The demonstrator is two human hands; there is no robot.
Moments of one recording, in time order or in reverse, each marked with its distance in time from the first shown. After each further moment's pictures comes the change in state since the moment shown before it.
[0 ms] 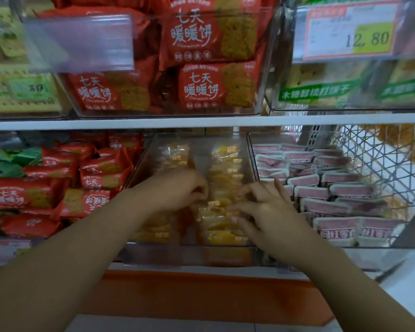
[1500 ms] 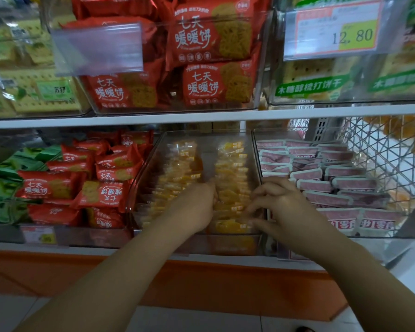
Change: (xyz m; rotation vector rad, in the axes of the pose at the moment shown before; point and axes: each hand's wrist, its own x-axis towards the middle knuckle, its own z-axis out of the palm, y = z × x) left_hand -0.020 0.060 0.025 -0.250 0.122 -0.406; right_hand -0.016 0.014 -0.018 0.146 -0.047 -0.012
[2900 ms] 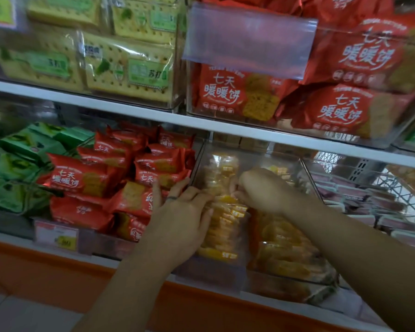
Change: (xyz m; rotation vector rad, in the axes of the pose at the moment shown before) left_hand -0.015 -0.133 0.002 -0.014 0.445 0.097; right_hand 0.172 -0.061 0.049 -0.312 -0.365 -0.069
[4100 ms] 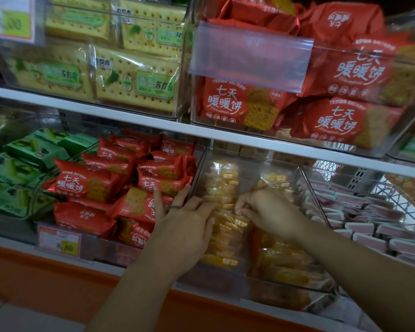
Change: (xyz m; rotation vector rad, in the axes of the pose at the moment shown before) left_hand -0.004 0.010 -0.010 0.067 -0.112 -0.045; right_hand -0.030 -0.004 0.011 0.107 0.095 0.044
